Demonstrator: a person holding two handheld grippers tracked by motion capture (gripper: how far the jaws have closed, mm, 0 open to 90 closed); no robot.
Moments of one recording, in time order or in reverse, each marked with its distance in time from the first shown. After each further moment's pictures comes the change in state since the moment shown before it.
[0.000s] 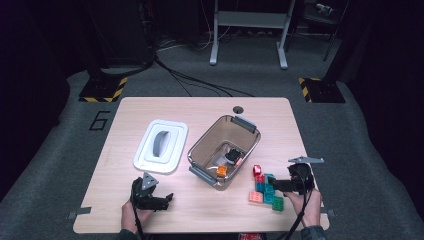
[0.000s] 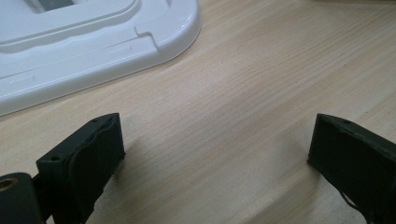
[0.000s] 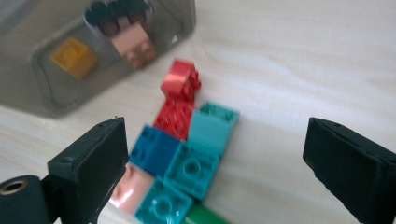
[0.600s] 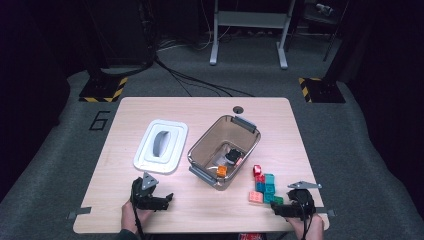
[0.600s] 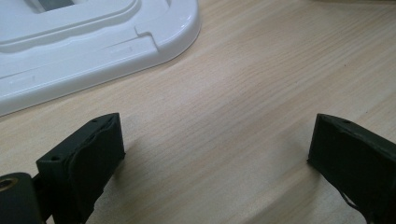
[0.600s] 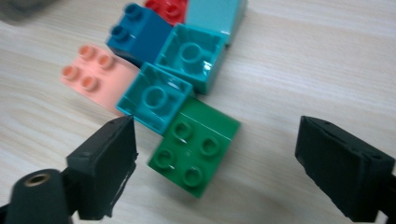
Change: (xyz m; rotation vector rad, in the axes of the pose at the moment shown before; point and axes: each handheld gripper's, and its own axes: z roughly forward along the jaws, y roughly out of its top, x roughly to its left) left arm 0.000 0.000 0.000 0.000 0.000 0.000; right arm 0.009 -0.067 0.003 0.082 -0.051 -0.003
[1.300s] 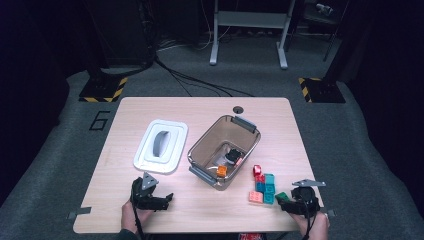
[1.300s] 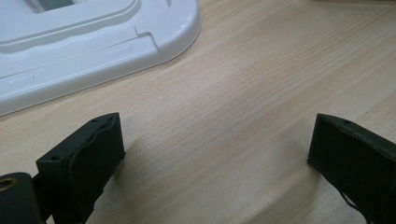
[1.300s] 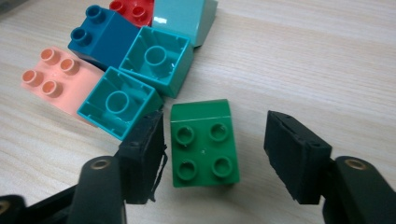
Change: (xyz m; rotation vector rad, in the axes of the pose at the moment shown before) left arm 0.000 0.000 0.000 0.001 0.000 -0.001; right arm -0.015 0.002 0.003 0.004 -0.034 0.005
